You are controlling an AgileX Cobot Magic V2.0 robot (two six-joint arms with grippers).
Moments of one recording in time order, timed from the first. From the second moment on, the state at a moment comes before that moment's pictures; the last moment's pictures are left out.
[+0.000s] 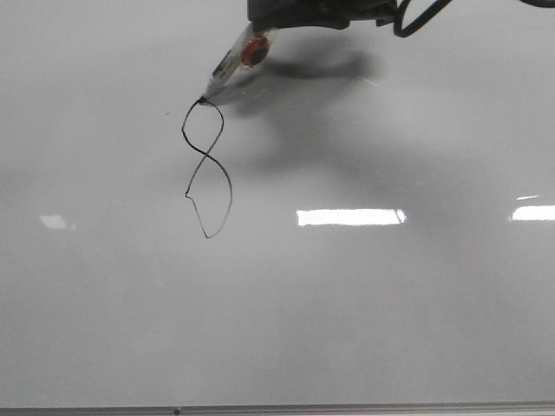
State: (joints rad) left arm 0.07 0.43 -0.43 -1.26 0.99 1.38; right arm 0.38 1.68 -1.18 1.80 0.49 -1.60
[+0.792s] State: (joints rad) left arm 0.06 0.60 -0.69 -1.19 1.18 1.35; right arm 0.39 1.37 -1.23 1.04 1.19 -1.28
